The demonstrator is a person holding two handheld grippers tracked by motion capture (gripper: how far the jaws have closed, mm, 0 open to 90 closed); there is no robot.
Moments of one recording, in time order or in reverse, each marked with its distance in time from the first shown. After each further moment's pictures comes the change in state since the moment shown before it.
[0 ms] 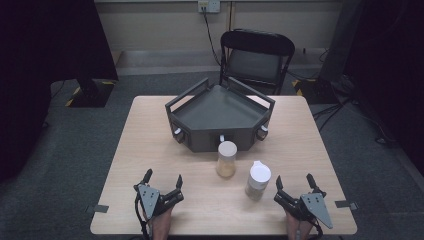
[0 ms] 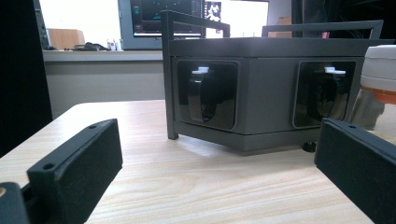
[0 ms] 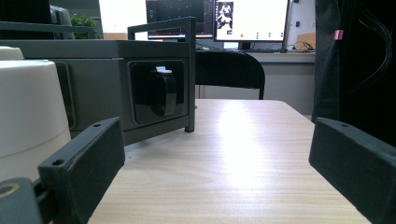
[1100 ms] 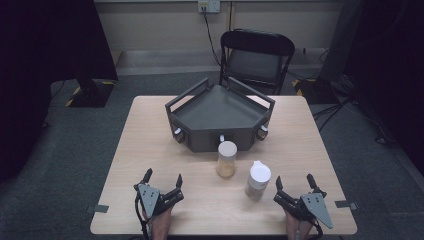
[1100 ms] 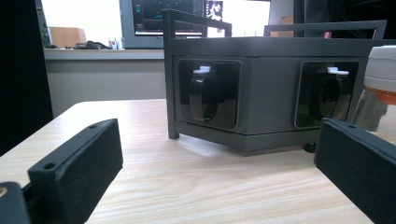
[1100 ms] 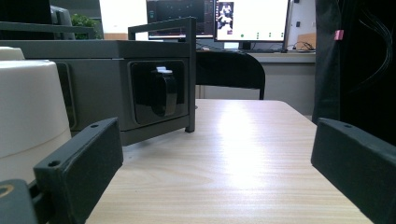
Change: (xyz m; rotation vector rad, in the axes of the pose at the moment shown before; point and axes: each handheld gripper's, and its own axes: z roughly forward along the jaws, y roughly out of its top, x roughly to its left) left arm 0.000 0.001 0.002 0.004 0.004 -0.009; right arm 0.000 0.000 0.000 -0.001 0.000 0.000
